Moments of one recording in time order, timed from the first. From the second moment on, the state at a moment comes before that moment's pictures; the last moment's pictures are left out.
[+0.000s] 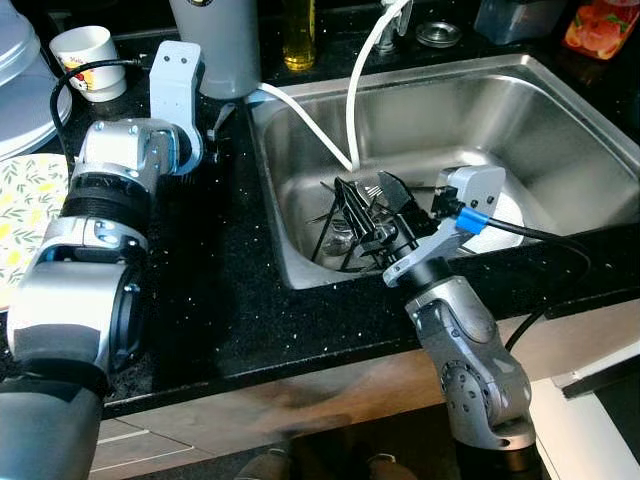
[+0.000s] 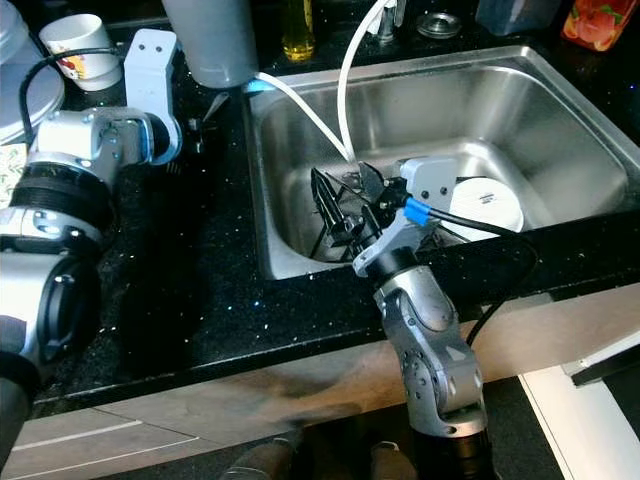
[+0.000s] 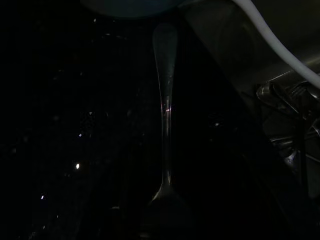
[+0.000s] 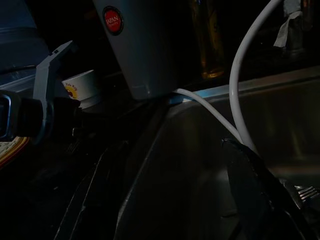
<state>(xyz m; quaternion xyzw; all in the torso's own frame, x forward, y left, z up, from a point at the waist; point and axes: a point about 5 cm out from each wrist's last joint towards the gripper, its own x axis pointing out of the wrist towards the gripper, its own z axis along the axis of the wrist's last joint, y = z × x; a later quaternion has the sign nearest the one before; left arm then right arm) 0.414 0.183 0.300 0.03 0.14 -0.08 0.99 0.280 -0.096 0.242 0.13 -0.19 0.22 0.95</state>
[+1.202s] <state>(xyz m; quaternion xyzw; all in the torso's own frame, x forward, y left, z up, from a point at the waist) 0.370 0.017 0.312 -0.04 -0.07 -0.39 0.92 0.285 -0.102 0.242 0.13 -0.19 0.21 0.95</state>
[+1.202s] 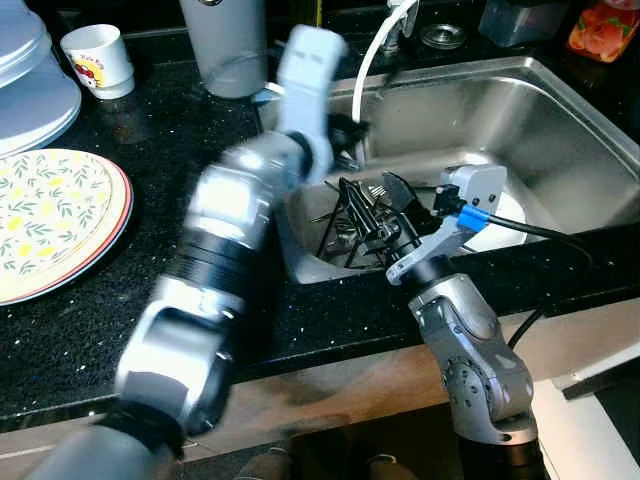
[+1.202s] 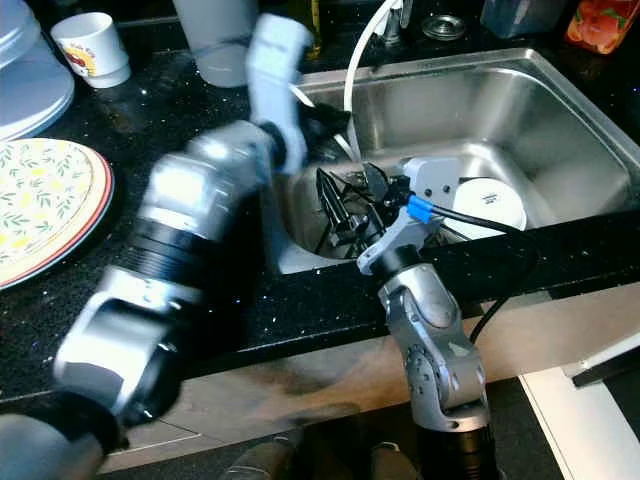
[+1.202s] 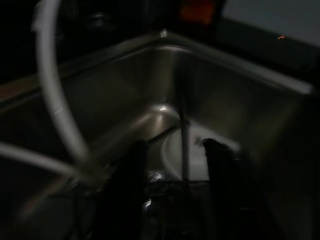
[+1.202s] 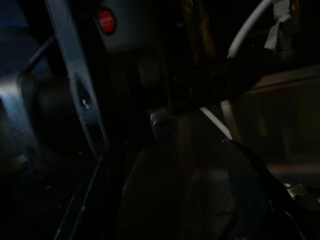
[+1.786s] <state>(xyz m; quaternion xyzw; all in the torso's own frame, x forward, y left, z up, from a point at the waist) 0.345 0.078 0.334 -0.05 -0.18 -0.37 0.91 0.289 -0.099 0.242 0.13 -0.19 0.21 0.95</state>
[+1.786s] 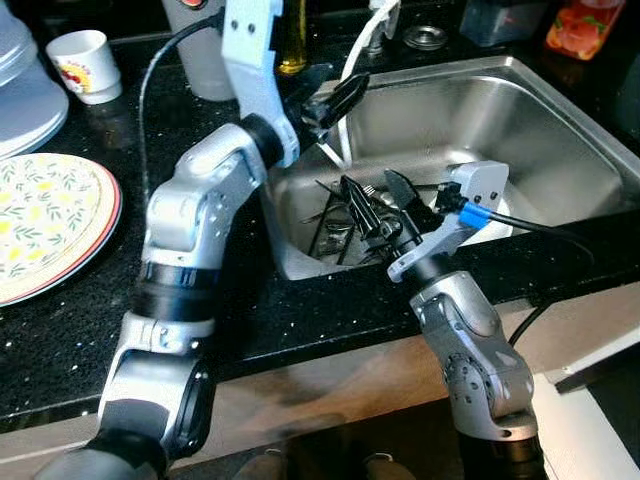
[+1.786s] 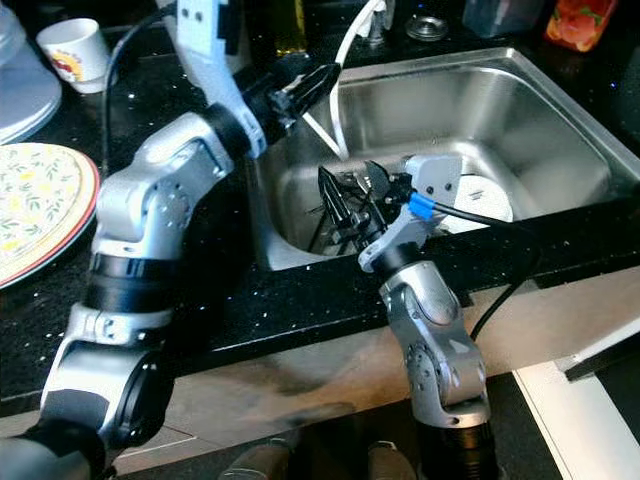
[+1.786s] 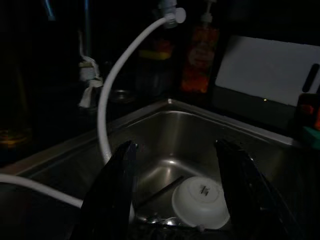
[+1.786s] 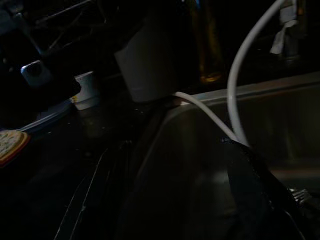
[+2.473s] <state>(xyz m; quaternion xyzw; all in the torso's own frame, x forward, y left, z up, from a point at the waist) 0.319 0.102 0.325 0.00 -0.25 -0.25 0.94 0.296 -0.171 0.276 0.00 -0.28 0.03 0.96</state>
